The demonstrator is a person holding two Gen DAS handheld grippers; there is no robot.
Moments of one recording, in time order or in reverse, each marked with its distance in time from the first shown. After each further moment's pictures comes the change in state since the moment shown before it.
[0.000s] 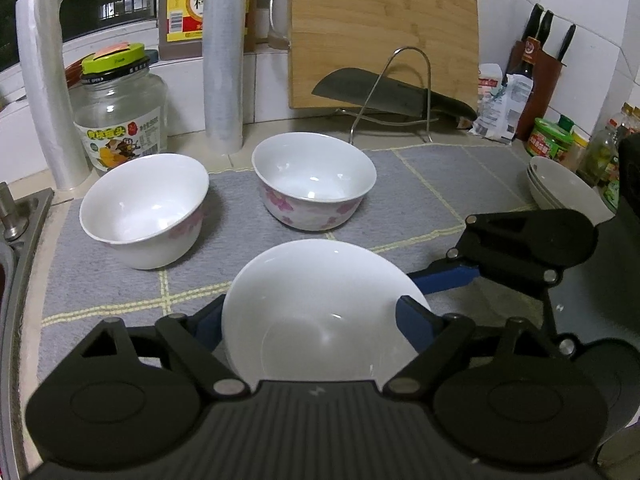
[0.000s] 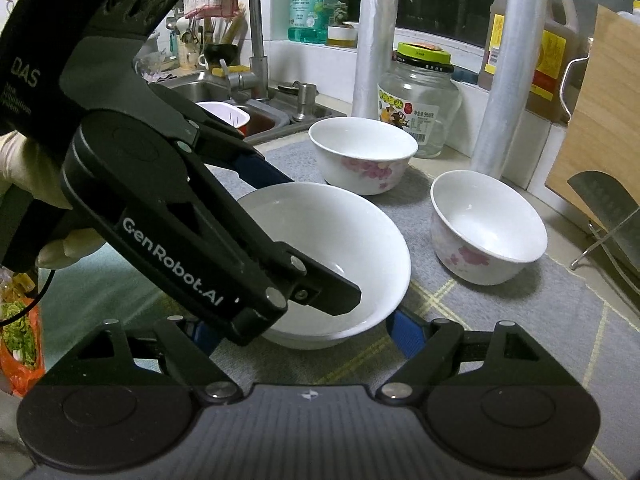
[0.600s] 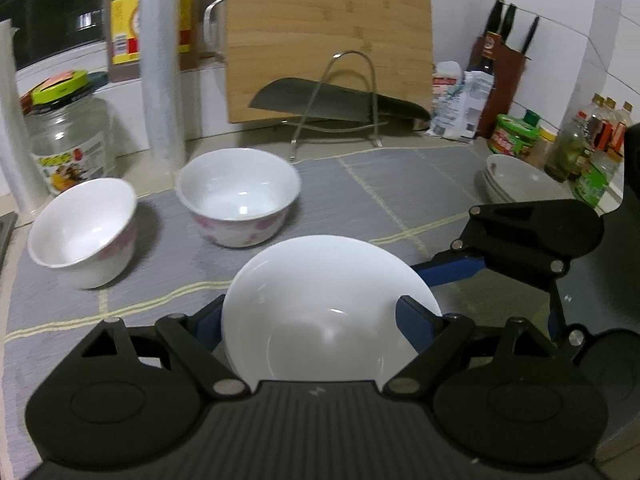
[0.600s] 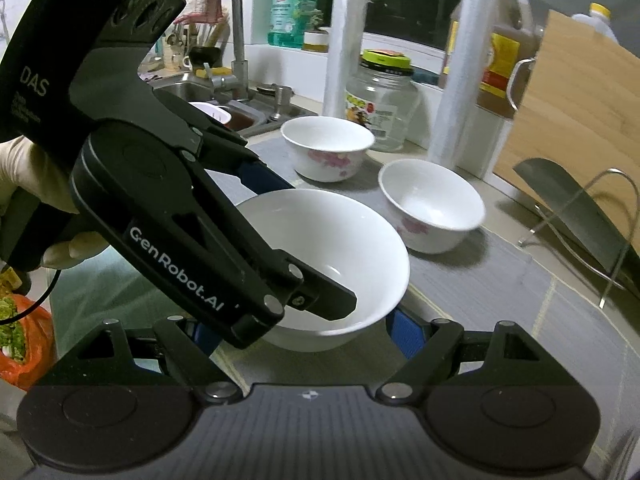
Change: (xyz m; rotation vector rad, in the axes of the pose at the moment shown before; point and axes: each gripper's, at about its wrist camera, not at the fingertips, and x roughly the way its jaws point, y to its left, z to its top) left arm 0.002 -0.053 0.008 0.047 -0.020 -0.064; right arm -0.052 -0.011 -0.026 0.011 0.004 -0.074
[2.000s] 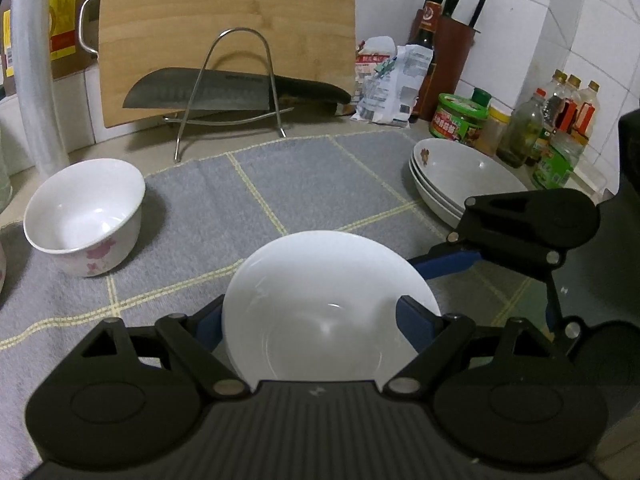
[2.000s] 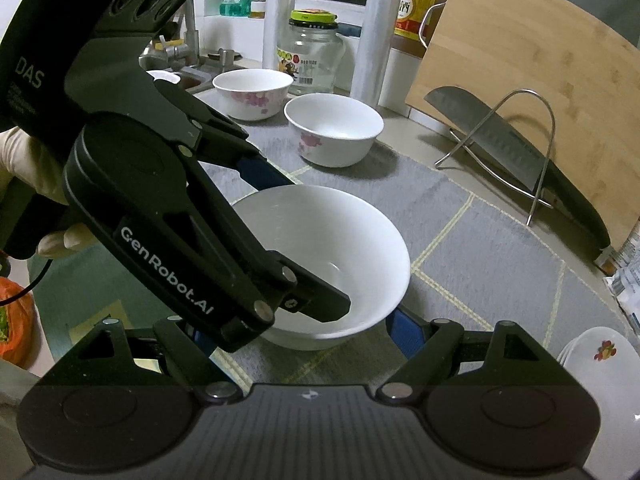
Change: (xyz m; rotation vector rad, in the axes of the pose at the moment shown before) left arm 0.055 -0.083 0.017 0.035 0.032 -0.112; right arm -0.045 -0.052 -0.050 0.045 0.097 -0.082
